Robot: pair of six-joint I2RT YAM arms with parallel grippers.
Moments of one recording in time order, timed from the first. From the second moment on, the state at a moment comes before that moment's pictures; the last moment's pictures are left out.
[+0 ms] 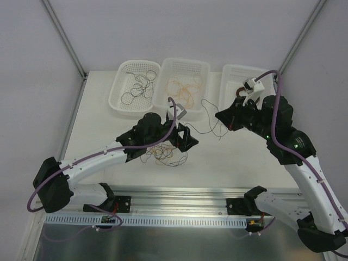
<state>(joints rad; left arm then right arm) -0.88 1.23 0.87 0.11 0.23 -0.25 0.53 0.93 1.31 -0.69 -0.19 0.34</state>
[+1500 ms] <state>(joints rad) -0.93 1.25 0.93 0.01 -0.11 -0.10 0.55 0.86 1.16 -0.64 -0.17 0.36</state>
